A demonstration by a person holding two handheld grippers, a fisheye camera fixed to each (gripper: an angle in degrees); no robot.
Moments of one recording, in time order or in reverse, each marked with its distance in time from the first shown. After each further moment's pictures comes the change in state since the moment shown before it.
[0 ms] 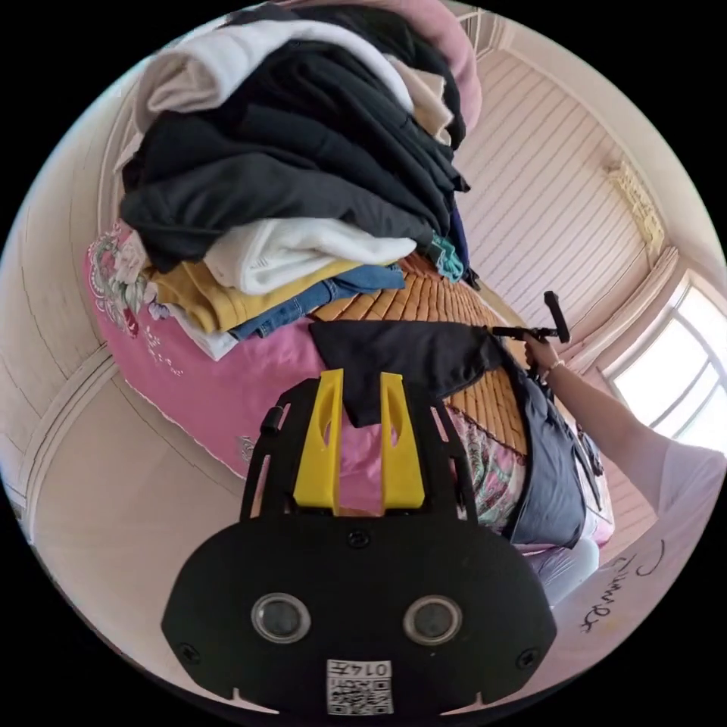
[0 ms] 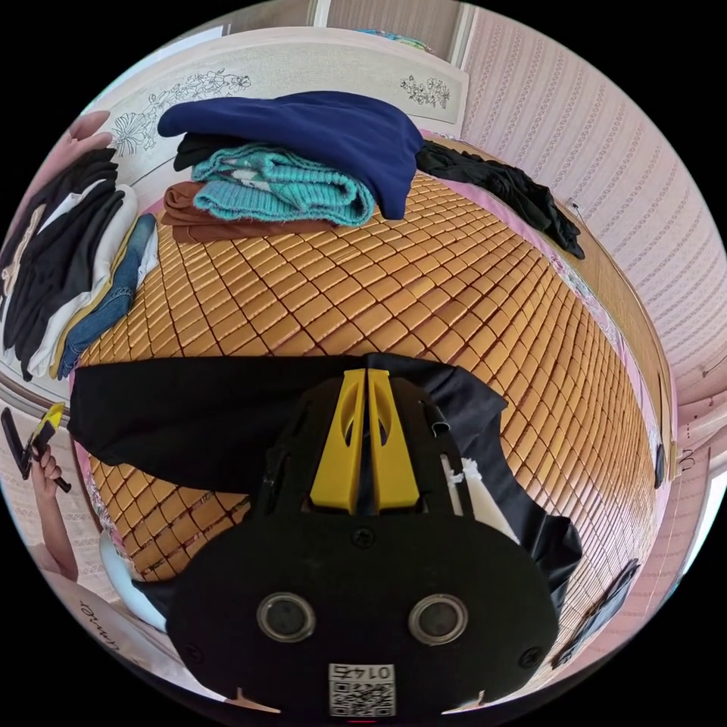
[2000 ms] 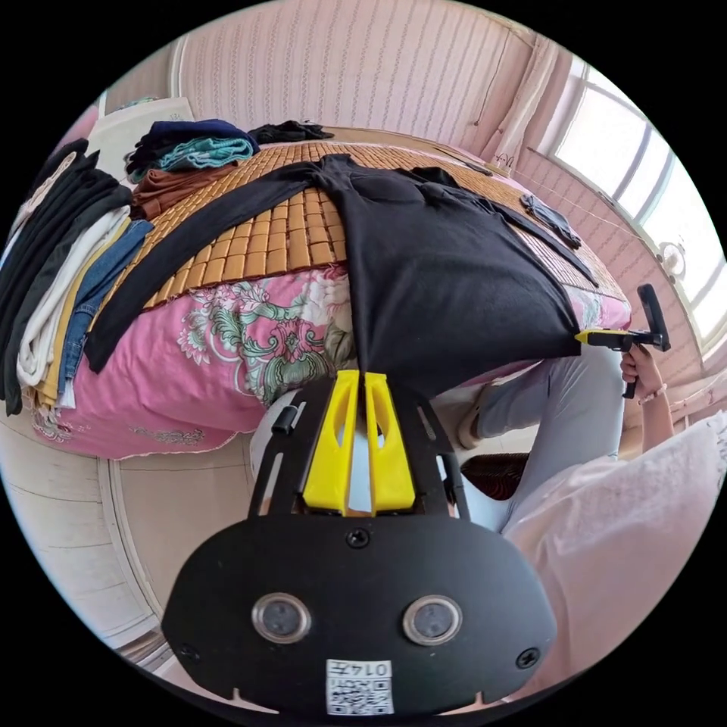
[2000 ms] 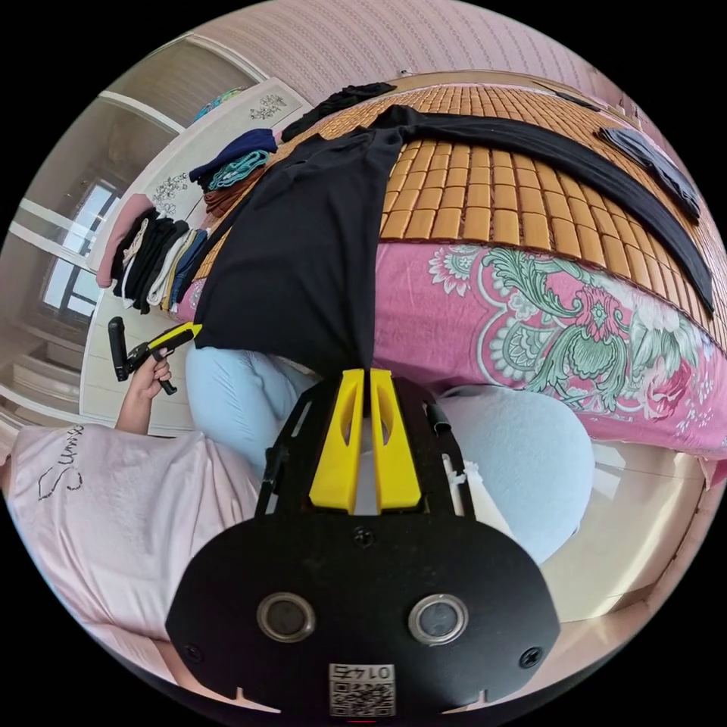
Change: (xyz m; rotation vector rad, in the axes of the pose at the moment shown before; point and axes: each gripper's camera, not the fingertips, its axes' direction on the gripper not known) left arm 0.252 0.282 0.232 -0.436 0.002 0.626; right arm 0.111 0.580 -0.488 -0.023 -0.365 0.597
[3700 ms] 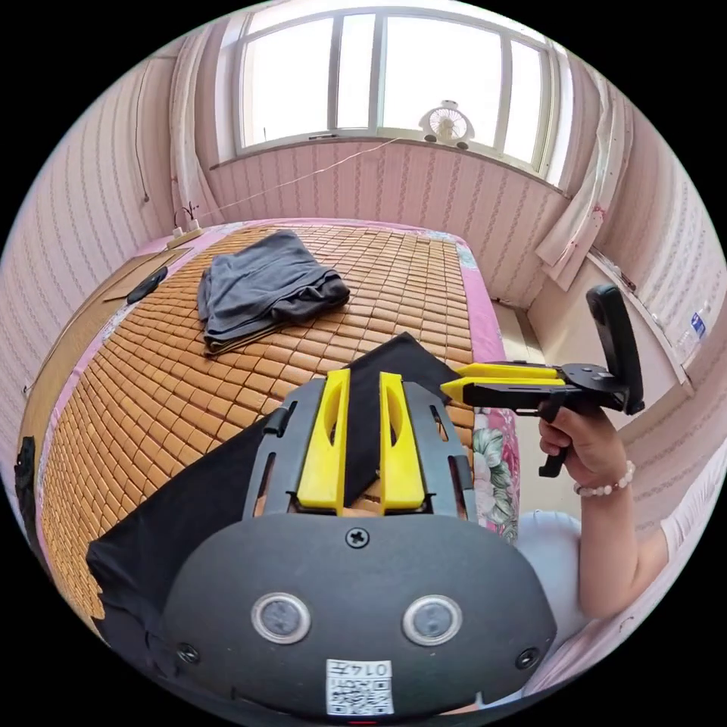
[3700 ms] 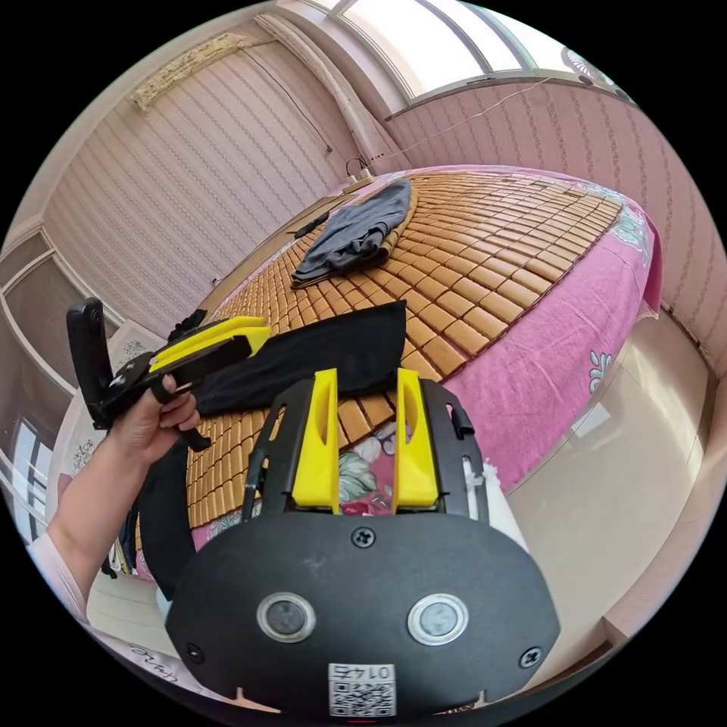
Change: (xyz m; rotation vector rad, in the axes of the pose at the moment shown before) left arm 0.545 -0.225 0.317 0.133 0.431 0.923; right arm 0.255 -0.011 -0.271 0.682 0.280 0.624
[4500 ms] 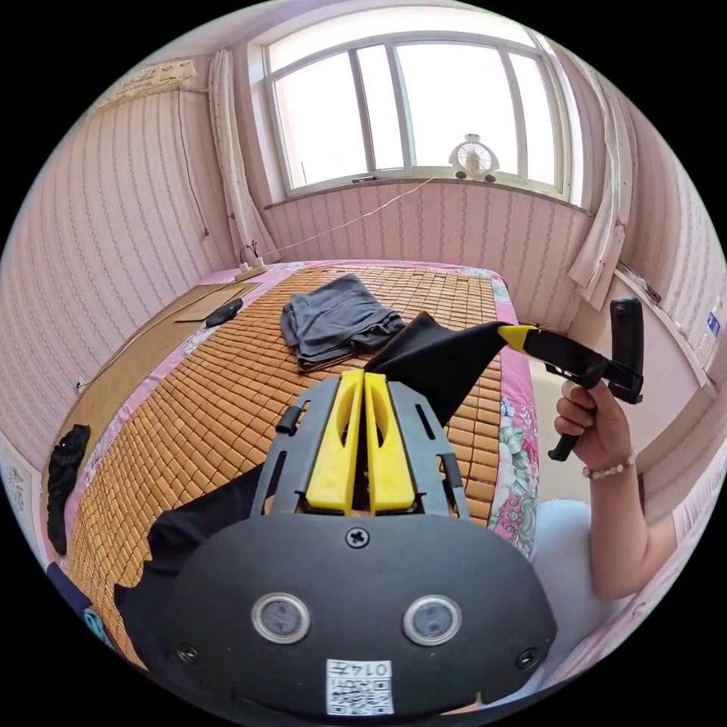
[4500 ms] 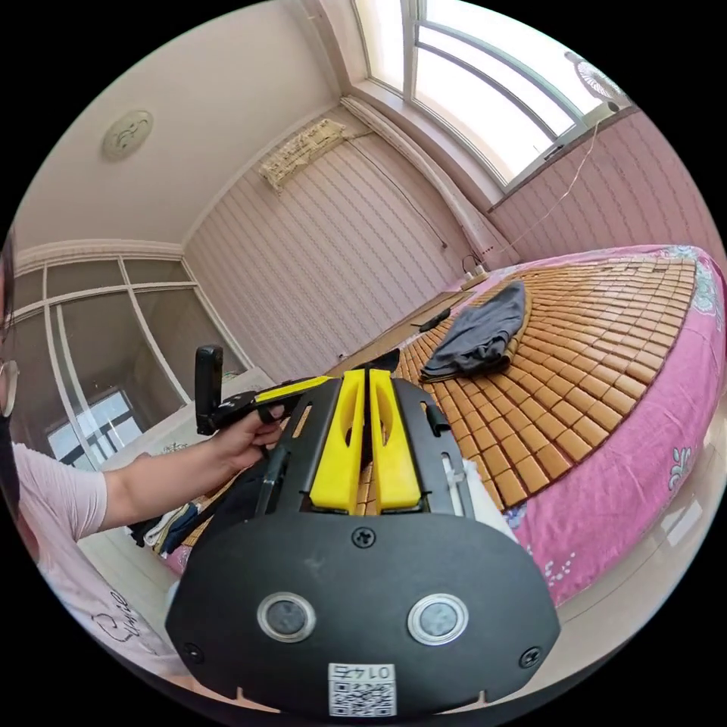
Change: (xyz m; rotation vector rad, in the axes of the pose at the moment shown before) left arm -0.027 0.022 -0.109 0.129 -0.207 -0.020; right arm 0.029 0.098 -0.052 0.395 -0.513 -0.183
